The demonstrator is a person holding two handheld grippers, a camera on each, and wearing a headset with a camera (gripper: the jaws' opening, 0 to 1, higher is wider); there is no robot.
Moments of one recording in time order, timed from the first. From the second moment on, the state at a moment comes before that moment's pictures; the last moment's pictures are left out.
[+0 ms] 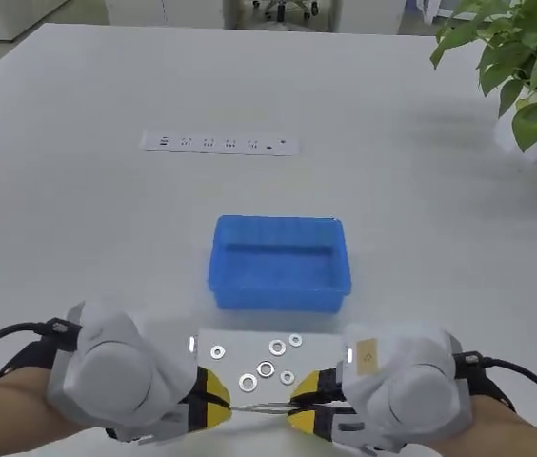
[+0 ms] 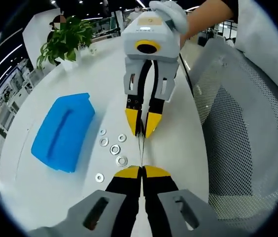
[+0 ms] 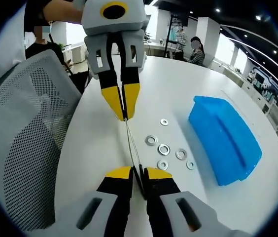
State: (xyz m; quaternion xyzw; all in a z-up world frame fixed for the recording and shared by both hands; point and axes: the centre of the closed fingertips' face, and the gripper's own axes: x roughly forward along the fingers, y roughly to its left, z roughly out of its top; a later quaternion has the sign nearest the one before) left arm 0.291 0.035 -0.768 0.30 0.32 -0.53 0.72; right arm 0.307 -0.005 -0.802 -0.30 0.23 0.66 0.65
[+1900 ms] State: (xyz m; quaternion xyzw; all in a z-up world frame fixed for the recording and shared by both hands) left arm 0.309 -0.057 -0.701 0.20 0.19 -0.57 0.77; right arm 0.315 -0.032 -0.781 -0.25 0.17 0.65 0.70
